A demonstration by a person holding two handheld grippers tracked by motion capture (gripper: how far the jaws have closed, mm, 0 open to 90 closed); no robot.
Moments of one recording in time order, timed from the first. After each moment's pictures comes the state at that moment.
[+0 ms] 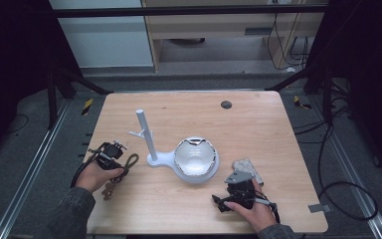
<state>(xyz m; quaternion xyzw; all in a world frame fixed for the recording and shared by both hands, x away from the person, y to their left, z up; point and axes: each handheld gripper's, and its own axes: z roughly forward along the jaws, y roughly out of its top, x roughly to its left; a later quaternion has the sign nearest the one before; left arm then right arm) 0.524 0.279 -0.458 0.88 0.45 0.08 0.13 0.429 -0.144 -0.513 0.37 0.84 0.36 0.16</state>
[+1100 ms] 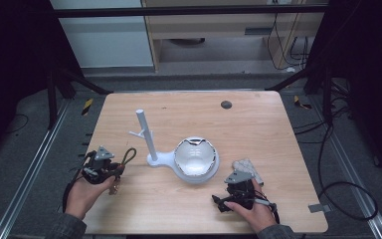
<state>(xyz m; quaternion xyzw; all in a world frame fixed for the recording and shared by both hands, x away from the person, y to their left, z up) 0.461 0.294 -0.436 0.83 0.43 0.20 0.29 0.429 -0.143 -0.513 0.37 0.84 0.36 0.16</state>
